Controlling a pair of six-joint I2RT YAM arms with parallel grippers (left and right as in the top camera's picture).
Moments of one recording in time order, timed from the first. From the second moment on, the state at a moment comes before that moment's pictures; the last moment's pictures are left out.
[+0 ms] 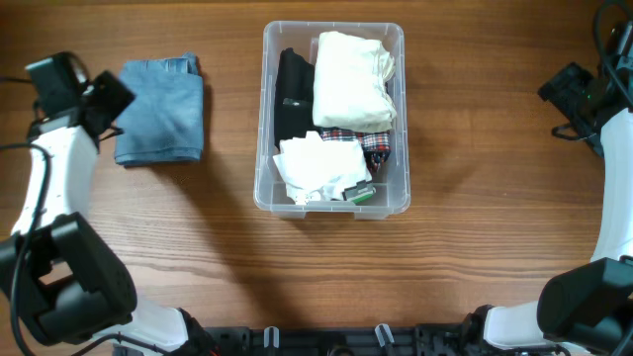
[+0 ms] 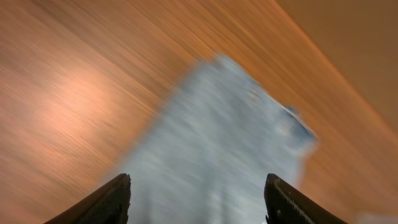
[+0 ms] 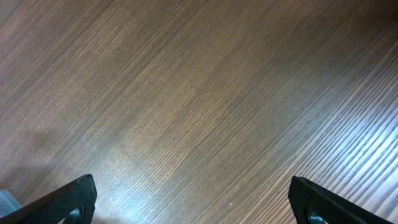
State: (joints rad) left arm 0.37 1.74 1.25 -0.35 0.08 -0.43; right arm -0.32 1.63 1.55 -1.01 0.19 0.51
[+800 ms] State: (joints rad) left arm 0.62 2.04 1.25 -0.25 0.71 -0.07; right arm -0.32 1.63 1.55 -1.01 0.19 0.51
